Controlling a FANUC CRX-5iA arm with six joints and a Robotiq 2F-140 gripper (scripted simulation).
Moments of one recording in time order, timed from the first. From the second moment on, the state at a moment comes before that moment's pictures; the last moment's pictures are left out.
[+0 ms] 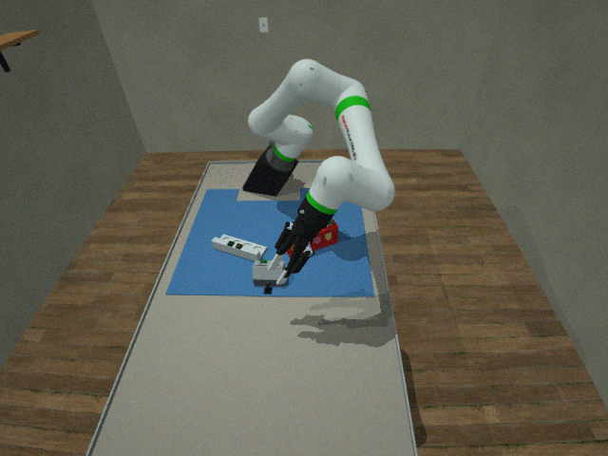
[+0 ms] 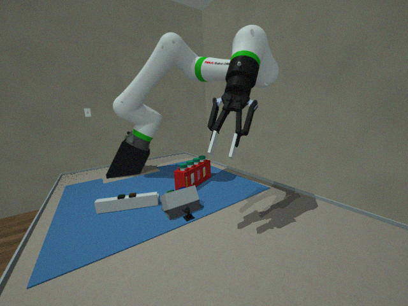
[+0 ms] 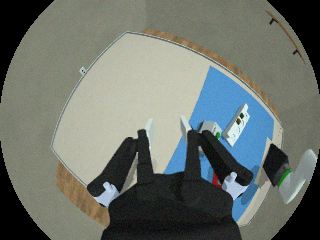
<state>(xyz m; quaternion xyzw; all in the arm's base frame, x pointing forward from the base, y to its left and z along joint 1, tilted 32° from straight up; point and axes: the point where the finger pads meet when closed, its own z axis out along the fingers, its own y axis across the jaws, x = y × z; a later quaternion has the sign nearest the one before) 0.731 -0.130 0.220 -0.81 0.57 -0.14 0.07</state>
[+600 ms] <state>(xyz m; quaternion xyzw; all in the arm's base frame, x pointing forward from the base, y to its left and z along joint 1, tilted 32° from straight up) 0.666 -0.144 0.187 -0.81 0.57 -0.09 0.09</state>
